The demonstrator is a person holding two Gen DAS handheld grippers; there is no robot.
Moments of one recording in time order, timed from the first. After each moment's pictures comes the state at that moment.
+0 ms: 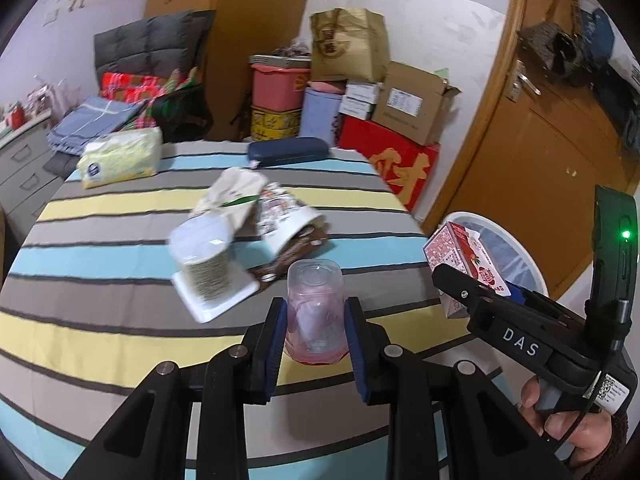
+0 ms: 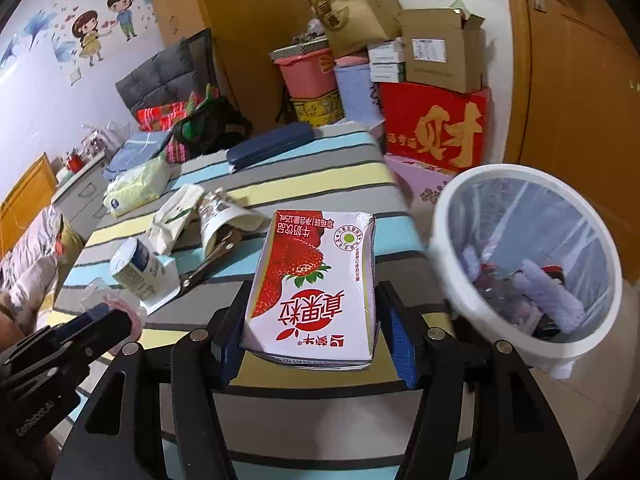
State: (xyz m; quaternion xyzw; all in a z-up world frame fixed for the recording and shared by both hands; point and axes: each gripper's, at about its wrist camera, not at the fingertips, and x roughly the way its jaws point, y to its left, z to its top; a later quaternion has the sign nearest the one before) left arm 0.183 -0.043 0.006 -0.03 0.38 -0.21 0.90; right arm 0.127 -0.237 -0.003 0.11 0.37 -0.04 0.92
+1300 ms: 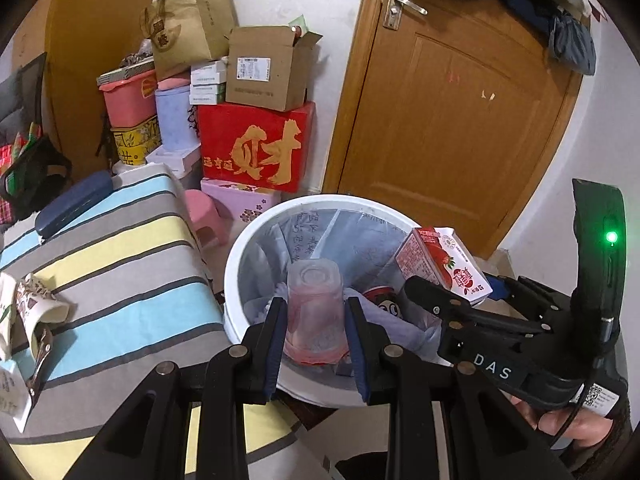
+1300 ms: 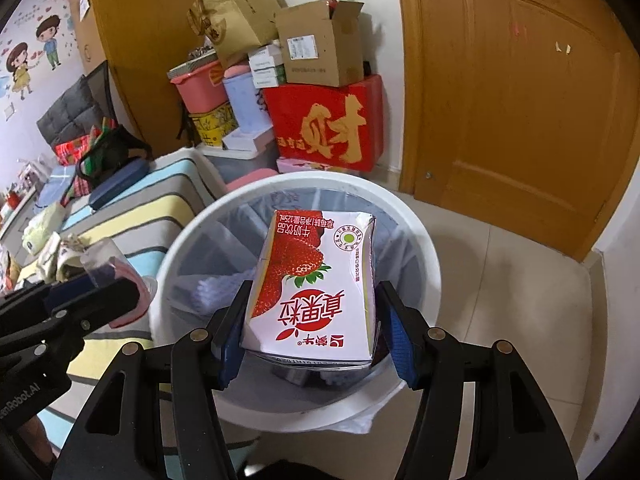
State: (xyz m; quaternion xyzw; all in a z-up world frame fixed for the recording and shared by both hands) left arm 0.194 -0.290 0.005 0.07 0.39 -0.36 0.84; right arm 0.099 -0.410 -0.008 0.12 0.38 -0.14 0.91
